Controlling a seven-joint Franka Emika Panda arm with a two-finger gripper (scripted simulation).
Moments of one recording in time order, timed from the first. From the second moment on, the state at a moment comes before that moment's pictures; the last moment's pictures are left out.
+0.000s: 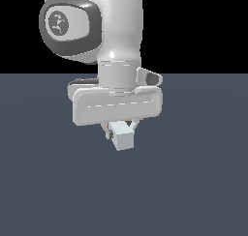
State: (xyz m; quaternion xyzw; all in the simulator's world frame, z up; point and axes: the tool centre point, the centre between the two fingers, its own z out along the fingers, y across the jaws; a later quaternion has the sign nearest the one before) arm -0.009 -0.031 0.057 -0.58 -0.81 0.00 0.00
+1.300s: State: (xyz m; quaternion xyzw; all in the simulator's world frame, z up) arm 0.008 0.029 0.070 -0.62 -0.78 0.00 0.00
